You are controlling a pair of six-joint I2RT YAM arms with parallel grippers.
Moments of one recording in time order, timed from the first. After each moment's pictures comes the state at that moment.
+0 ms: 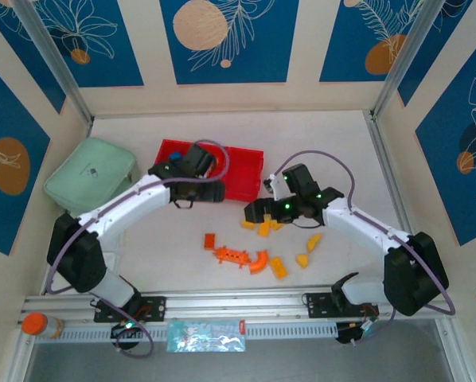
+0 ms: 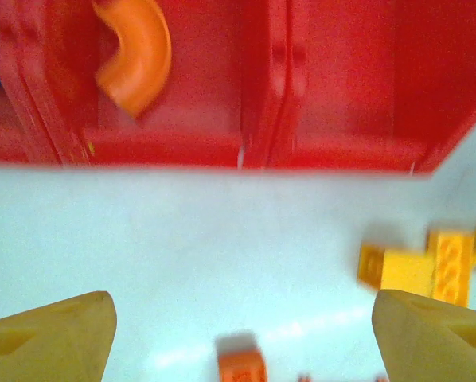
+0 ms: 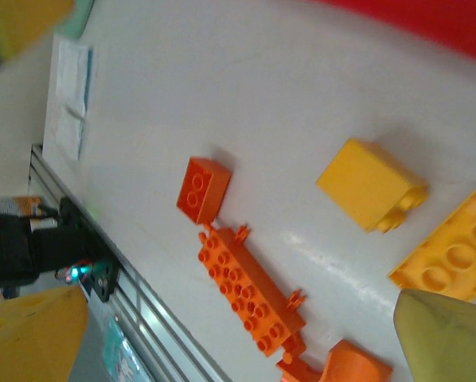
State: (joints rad) left arm -0.68 1.52 1.24 -0.82 -0.08 -0.52; right arm 0.54 1.30 0.81 -0.47 -0.59 0.45
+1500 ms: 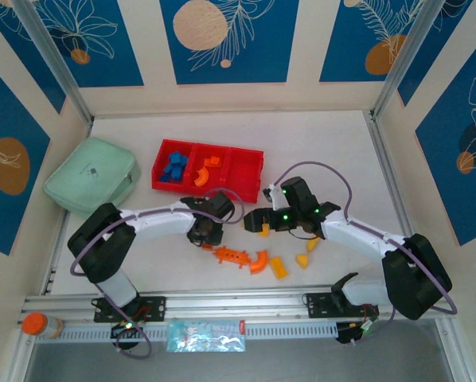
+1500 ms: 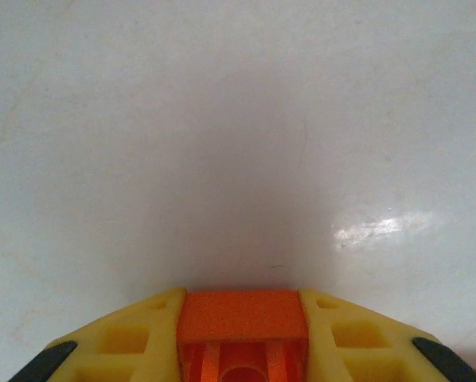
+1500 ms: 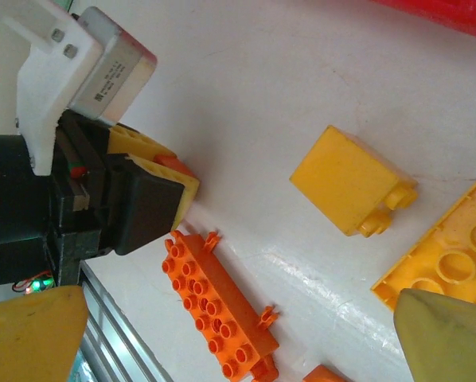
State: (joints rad) left arm -0.86 1.65 0.95 -0.68 -0.09 -0.66; right arm 0.56 1.27 0.65 -0.25 -0.53 0.49
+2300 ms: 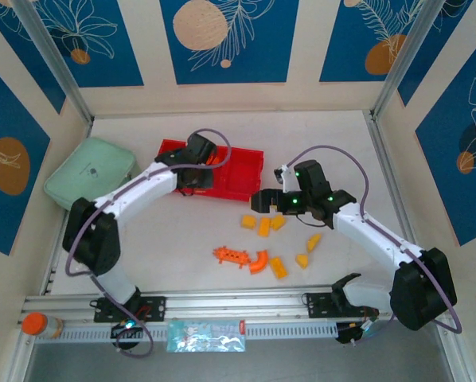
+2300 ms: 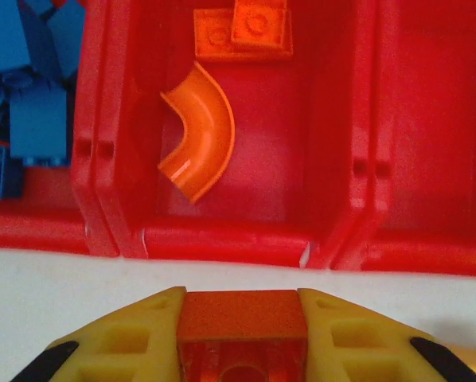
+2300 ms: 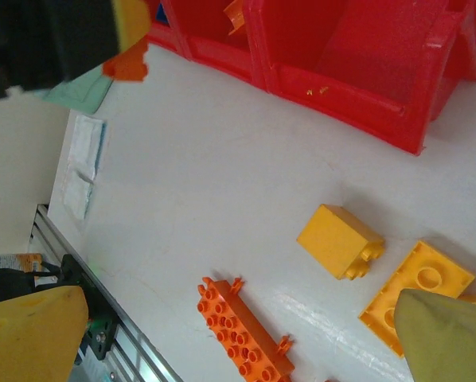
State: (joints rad) left arm -0.57 1.71 1.39 -0.75 -0.18 -0.45; right arm 0.47 1.20 0.81 -0.40 -0.53 0.50
